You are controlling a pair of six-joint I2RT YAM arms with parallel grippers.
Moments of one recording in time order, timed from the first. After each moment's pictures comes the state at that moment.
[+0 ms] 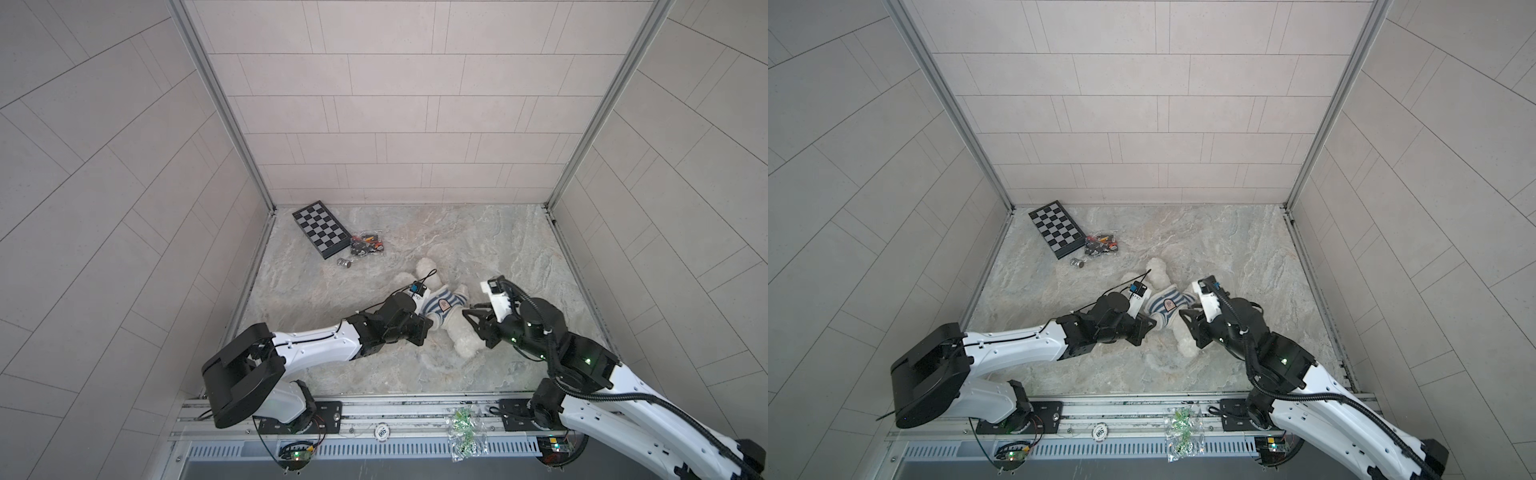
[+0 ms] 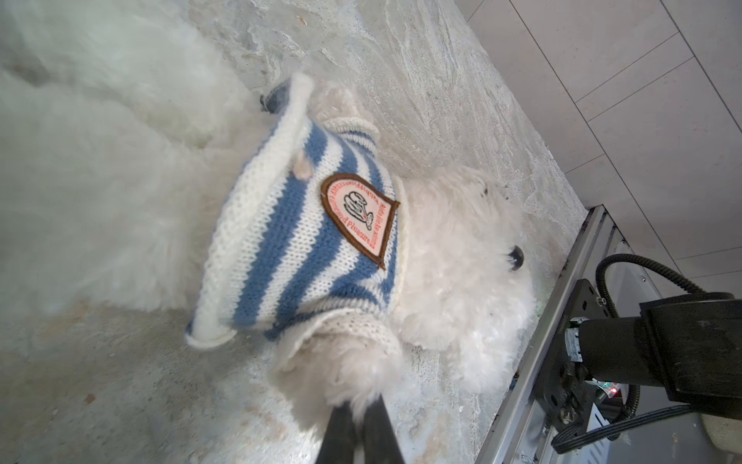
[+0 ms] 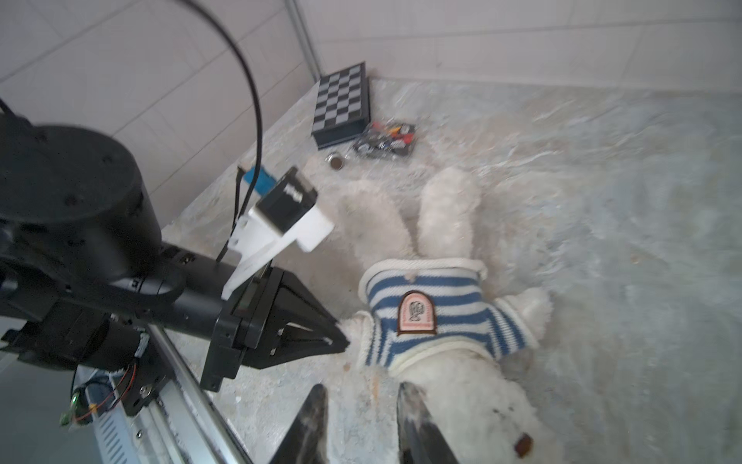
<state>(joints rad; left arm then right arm) -0.97 1.41 0.67 0.10 0.12 -0.52 0.81 0.65 0.63 -0.47 0.01 0.33</state>
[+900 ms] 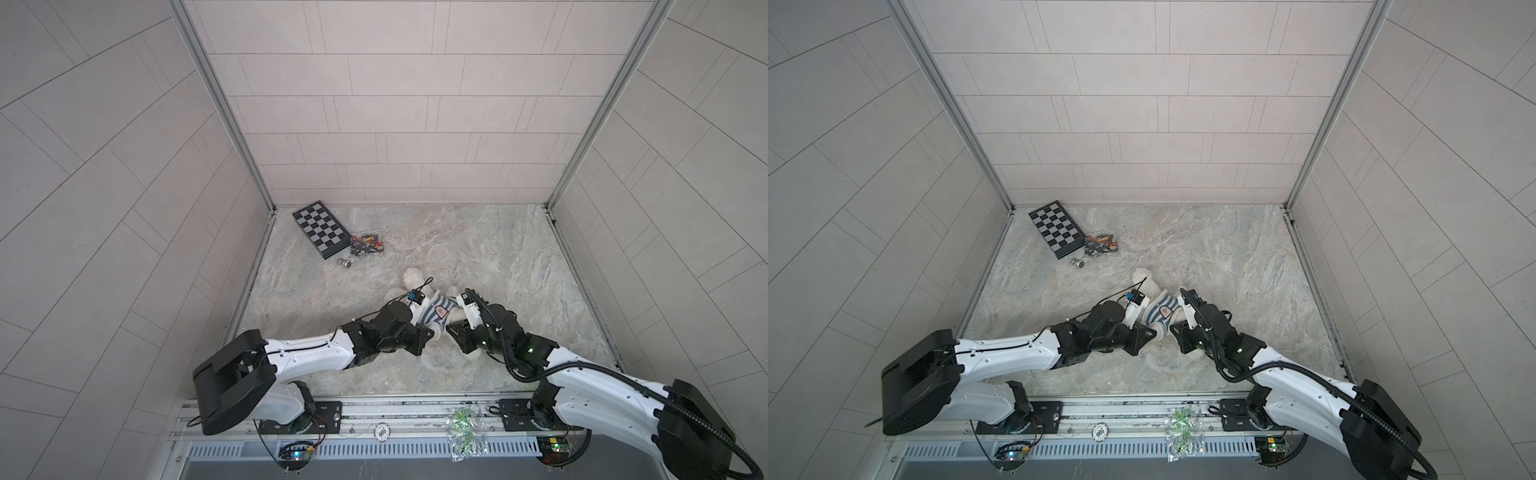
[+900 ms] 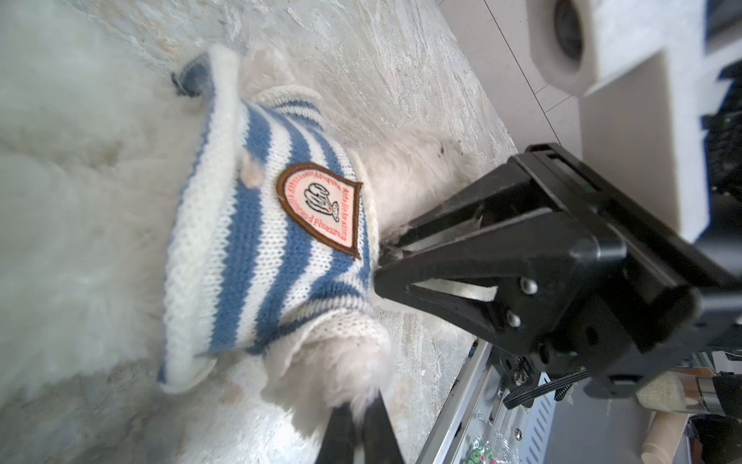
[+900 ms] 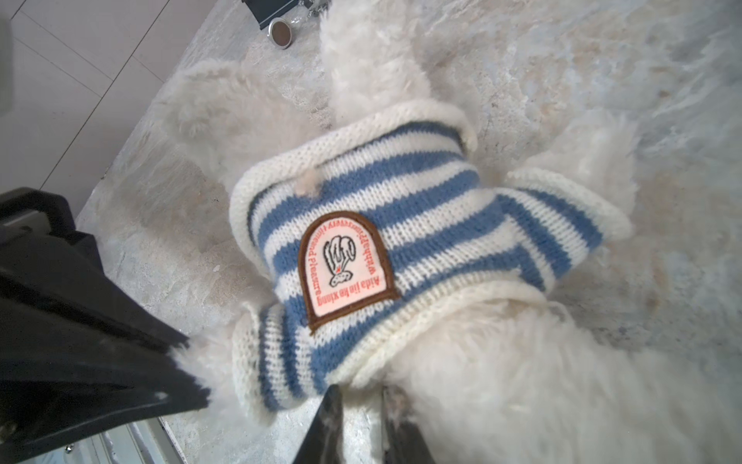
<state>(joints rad) -1.01 1.35 0.59 0.15 0.17 -0.60 0.71 0.94 0.32 0.00 -0.11 0.47</state>
